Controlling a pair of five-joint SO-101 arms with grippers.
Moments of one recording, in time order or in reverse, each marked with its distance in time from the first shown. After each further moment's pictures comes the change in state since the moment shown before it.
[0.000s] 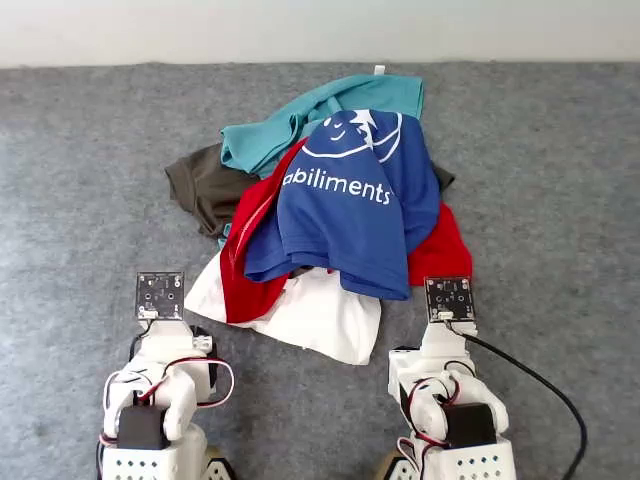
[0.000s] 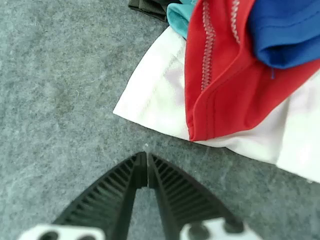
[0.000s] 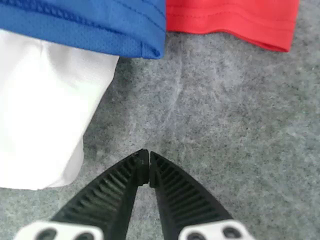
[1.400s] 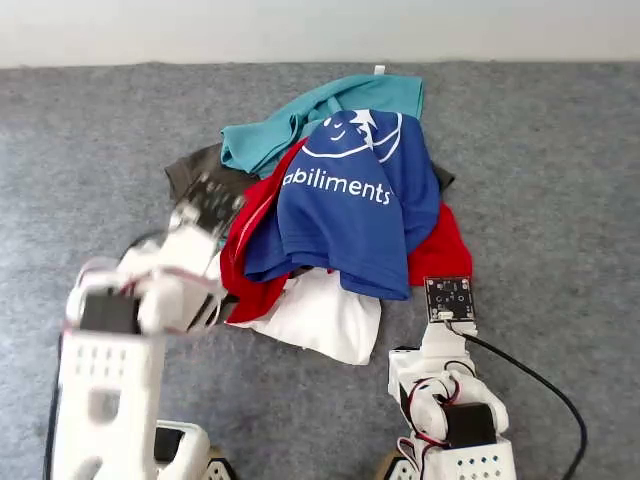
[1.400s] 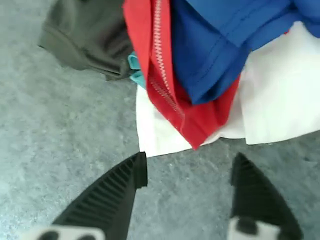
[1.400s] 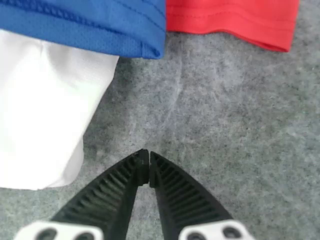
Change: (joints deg) left arm 5.0 64.9 -62.8 11.7 -31.3; right arm 0.0 0.0 0.0 0.0 0.0
